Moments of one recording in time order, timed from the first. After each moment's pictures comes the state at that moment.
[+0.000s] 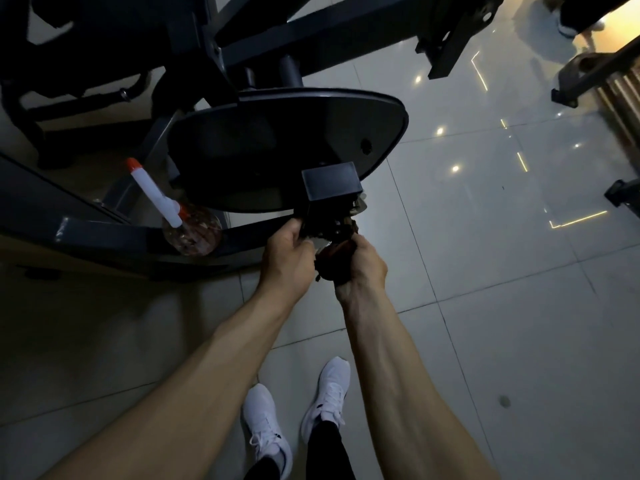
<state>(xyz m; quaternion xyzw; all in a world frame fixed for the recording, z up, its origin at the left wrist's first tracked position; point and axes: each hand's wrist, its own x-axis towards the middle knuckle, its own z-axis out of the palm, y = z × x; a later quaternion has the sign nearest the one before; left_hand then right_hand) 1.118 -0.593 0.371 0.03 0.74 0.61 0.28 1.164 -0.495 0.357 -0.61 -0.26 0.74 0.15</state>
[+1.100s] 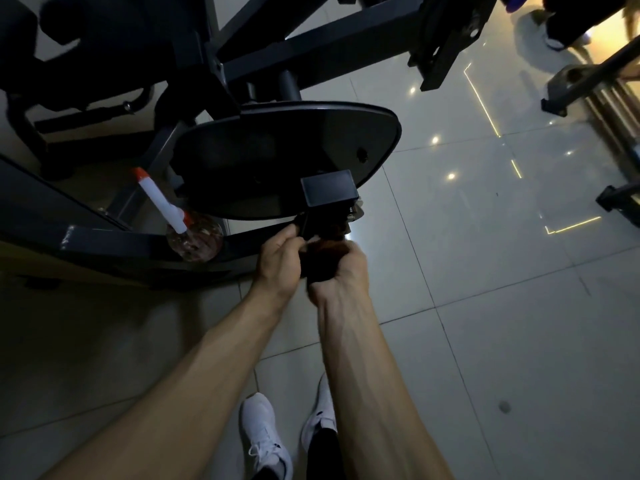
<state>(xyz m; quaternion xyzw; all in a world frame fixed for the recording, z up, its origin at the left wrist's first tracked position) 1.113 -0.600 0.392 0.02 0.67 0.68 0.30 1.143 -0.526 0.383 -0.56 -0.06 0.80 0.20</state>
